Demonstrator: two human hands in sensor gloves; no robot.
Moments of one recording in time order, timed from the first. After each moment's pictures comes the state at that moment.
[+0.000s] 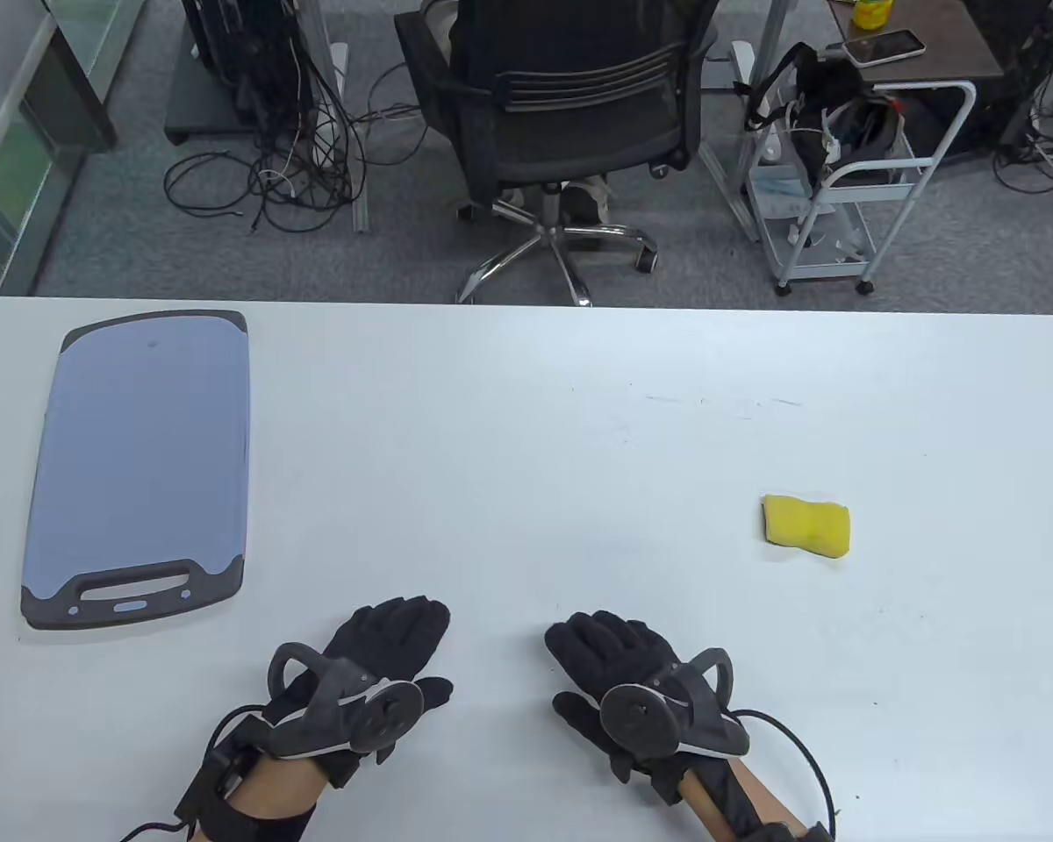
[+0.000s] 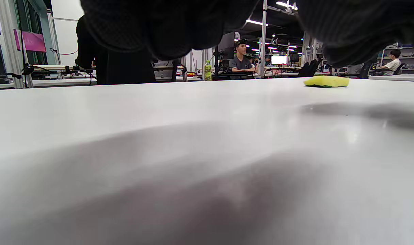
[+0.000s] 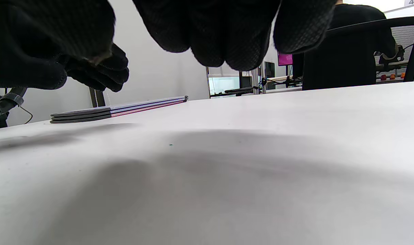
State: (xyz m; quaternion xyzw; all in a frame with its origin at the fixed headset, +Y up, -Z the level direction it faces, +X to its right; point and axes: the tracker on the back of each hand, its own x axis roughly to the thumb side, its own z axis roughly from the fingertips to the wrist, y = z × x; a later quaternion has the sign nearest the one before) left_hand -0.171 -0.743 -0.155 0.02 -0.27 -0.01 0.96; right_hand 0.106 -0.748 -0.158 0.31 -0.02 0.95 0.11
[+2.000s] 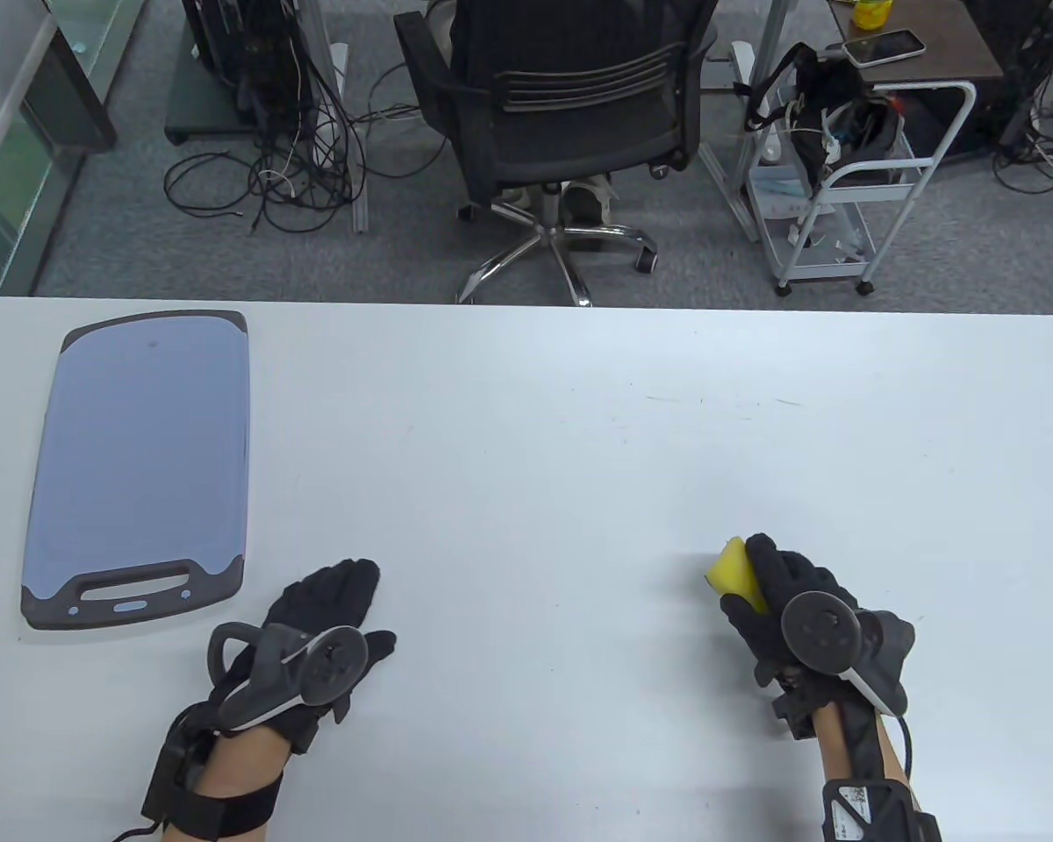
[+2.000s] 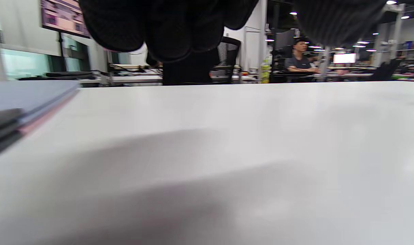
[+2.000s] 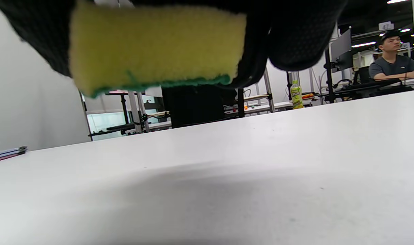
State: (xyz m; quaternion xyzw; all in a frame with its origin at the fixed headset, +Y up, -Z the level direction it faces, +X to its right) left_hand -0.241 -0.731 -0.185 0.01 -0.11 -0.01 0.99; right_hand 0.260 -0.730 -0.207 0.06 -0.09 0.99 0.12
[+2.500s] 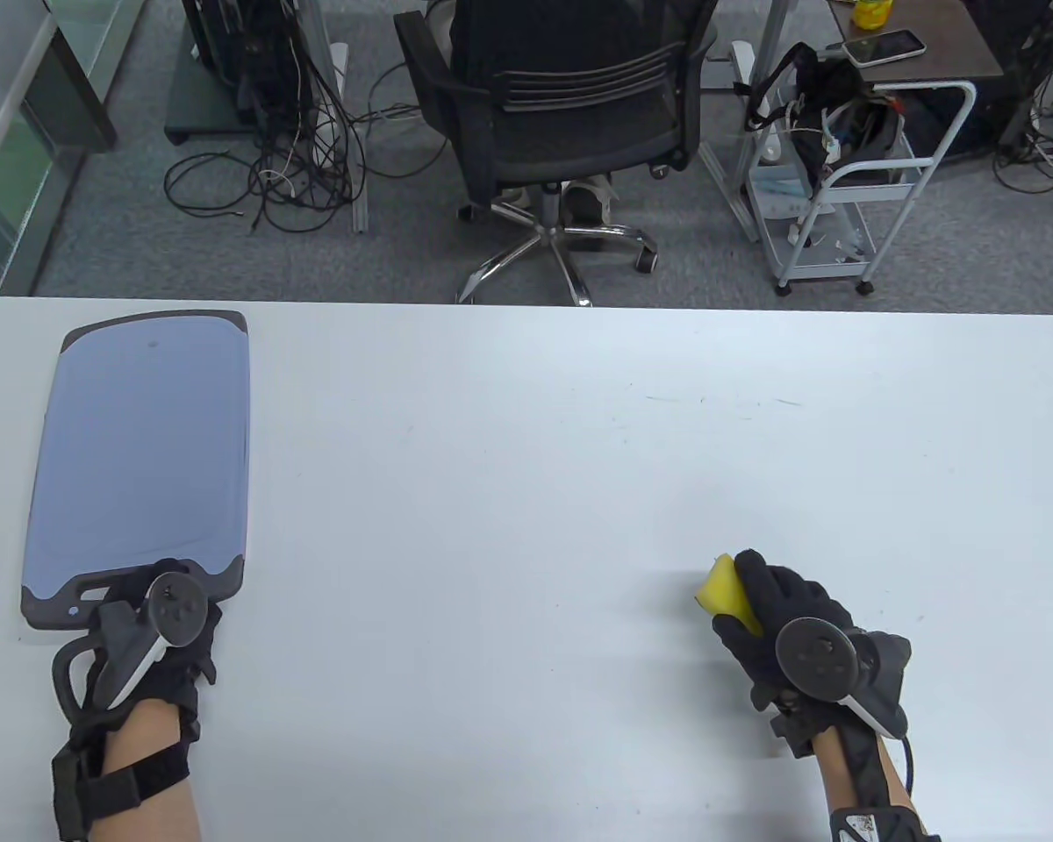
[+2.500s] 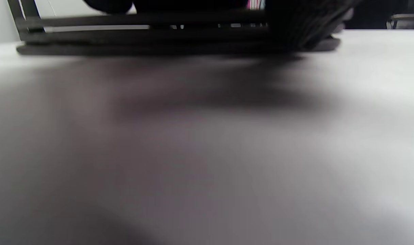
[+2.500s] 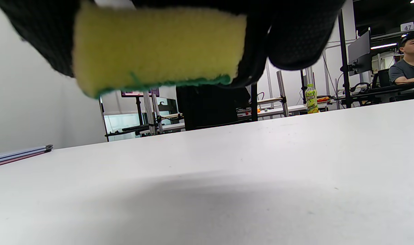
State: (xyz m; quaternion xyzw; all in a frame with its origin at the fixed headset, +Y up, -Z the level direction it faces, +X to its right) left_hand -0.380 -0.780 -0.201 -0.07 0.17 -0.01 0.98; right_hand 0.256 -0.728 -0.195 0.08 -0.10 0.98 0.13
